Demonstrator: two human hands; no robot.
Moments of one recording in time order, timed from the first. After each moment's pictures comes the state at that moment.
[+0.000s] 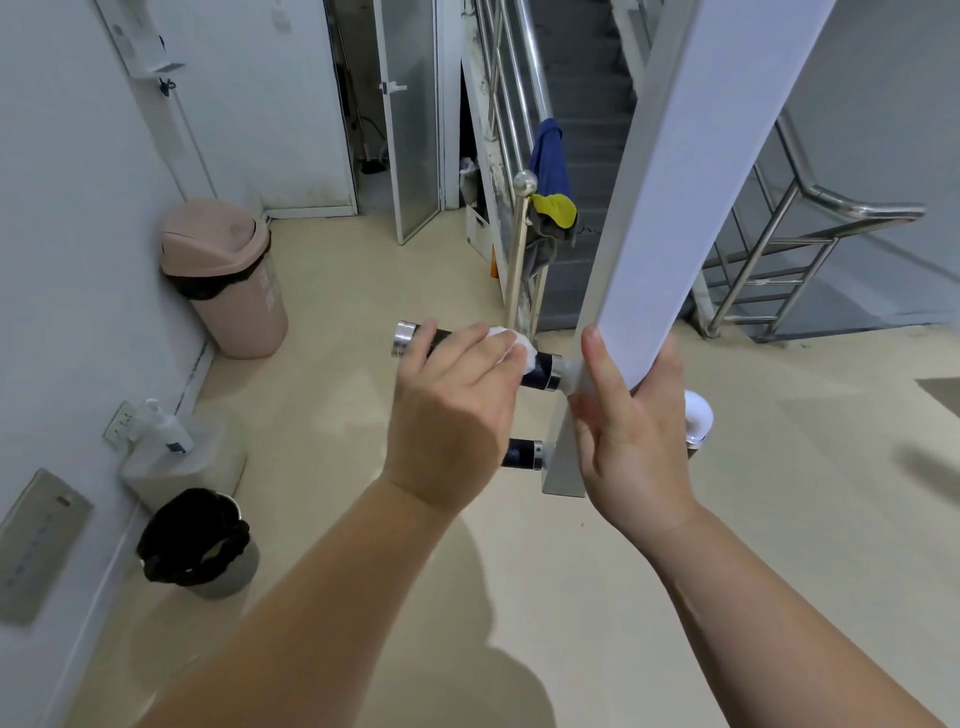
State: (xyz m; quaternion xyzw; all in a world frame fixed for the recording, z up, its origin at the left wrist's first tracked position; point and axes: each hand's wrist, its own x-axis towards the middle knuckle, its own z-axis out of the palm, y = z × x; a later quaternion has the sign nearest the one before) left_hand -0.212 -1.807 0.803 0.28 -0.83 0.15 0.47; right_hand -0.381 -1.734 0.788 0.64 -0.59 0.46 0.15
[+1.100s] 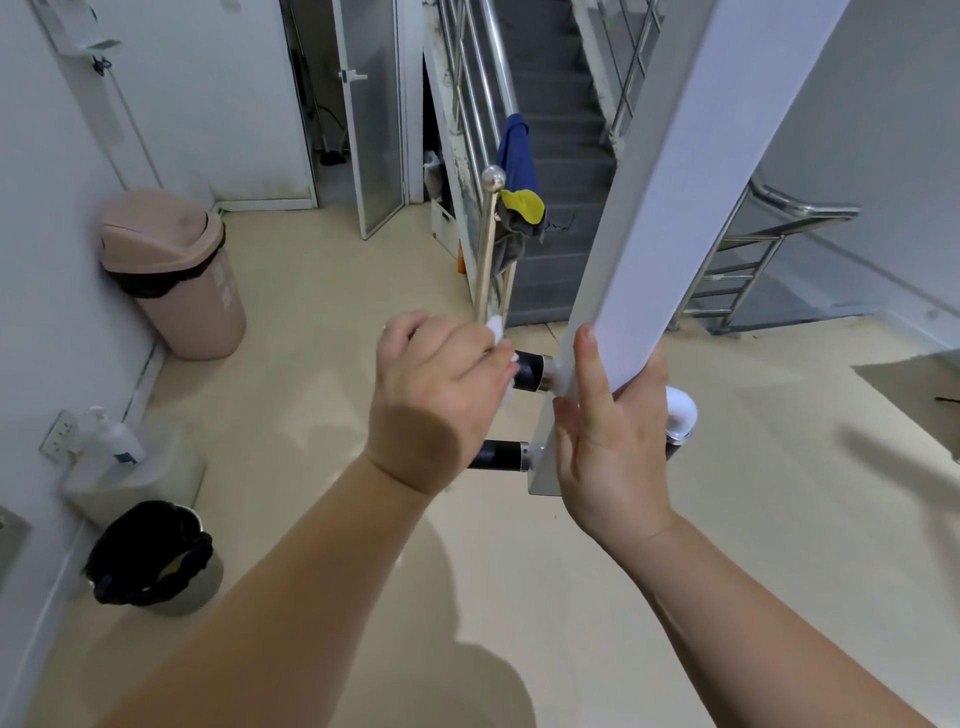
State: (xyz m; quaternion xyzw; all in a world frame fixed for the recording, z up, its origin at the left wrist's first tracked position) left_hand -0.208 -1.825 0.805 0.23 -0.78 0.20 0.54; right_hand -0.362 -1.734 0.787 0.62 -0.64 0.41 0.20
